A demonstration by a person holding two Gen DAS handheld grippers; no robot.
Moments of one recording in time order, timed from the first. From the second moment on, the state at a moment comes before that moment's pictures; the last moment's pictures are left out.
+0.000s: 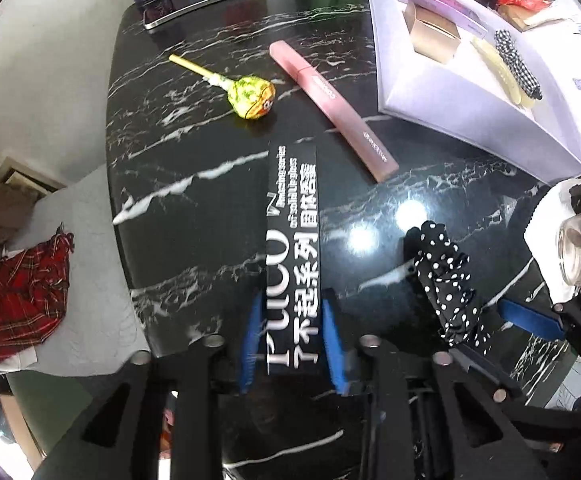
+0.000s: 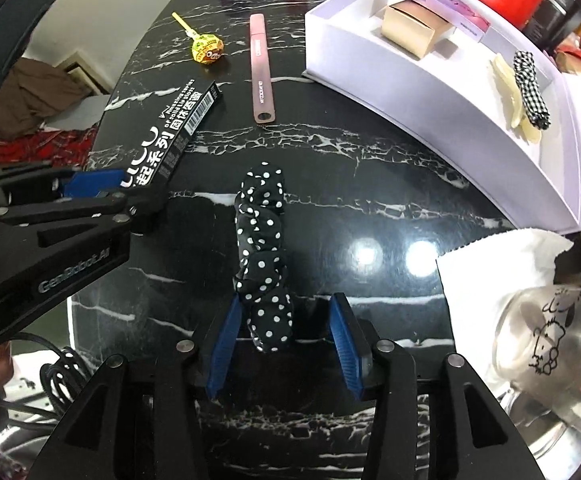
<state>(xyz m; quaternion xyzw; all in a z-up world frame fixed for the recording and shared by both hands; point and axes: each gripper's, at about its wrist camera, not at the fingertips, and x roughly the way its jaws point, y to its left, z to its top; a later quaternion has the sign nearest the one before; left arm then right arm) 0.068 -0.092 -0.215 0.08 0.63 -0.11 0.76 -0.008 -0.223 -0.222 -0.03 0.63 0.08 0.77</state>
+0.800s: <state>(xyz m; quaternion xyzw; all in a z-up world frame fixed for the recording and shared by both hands) 0.073 -0.070 -0.221 0.05 0.61 -0.12 0.78 0.020 -0.204 -0.229 -0.03 0.63 0.09 0.77</state>
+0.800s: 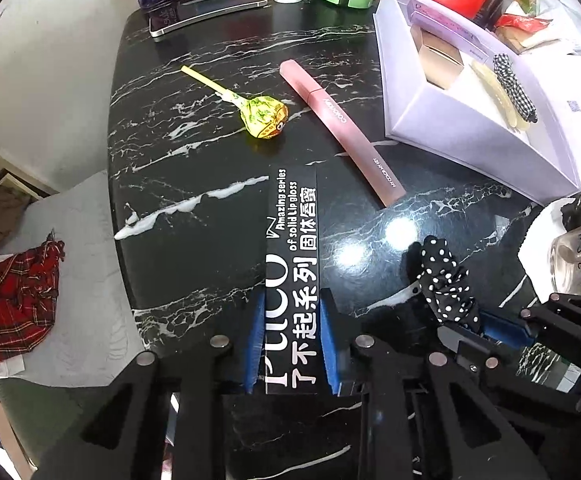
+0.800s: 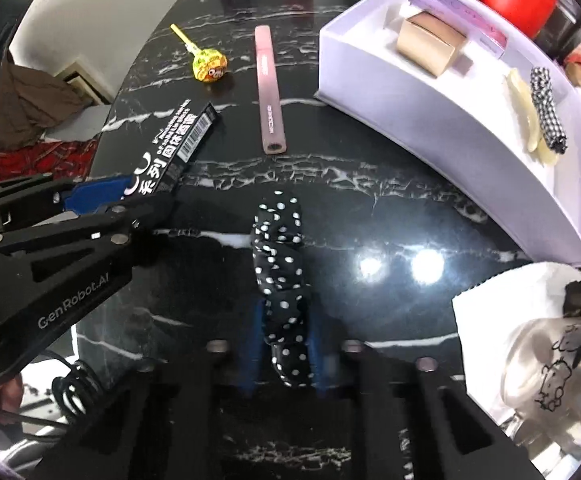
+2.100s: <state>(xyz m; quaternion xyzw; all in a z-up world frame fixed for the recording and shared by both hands) 0.022 -0.117 -0.148 0.06 0.58 -0.17 0.80 -0.039 -0.233 -0.172 0.01 0.61 0.07 0.79</state>
